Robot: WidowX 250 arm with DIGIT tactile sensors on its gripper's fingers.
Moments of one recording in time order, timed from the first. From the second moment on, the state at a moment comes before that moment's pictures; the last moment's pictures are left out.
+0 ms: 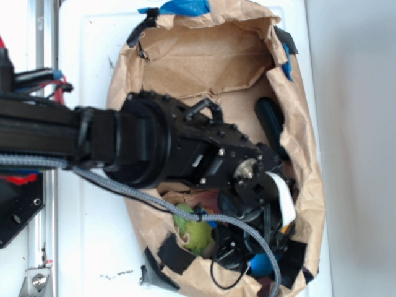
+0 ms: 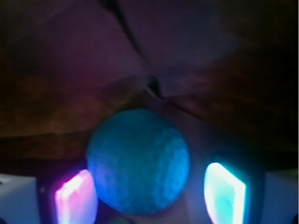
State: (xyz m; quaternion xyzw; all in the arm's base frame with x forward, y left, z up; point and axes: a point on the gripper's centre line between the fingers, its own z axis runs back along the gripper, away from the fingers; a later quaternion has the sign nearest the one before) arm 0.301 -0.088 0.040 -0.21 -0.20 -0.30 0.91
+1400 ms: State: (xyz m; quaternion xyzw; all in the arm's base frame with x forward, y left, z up) arm 0.243 -0.004 0.119 -0.08 -0.17 -0.15 0.97
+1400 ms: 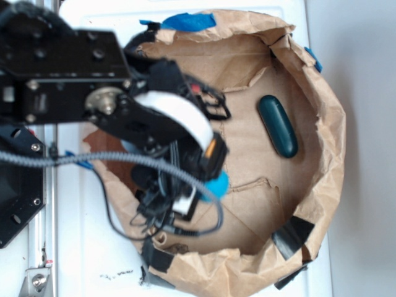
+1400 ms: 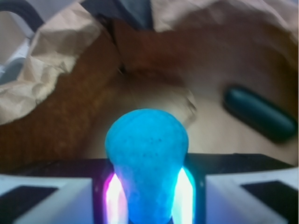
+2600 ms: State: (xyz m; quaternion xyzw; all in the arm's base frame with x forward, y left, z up) arm 0.275 0.019 0.134 -0.03 -0.02 -0.07 1.00
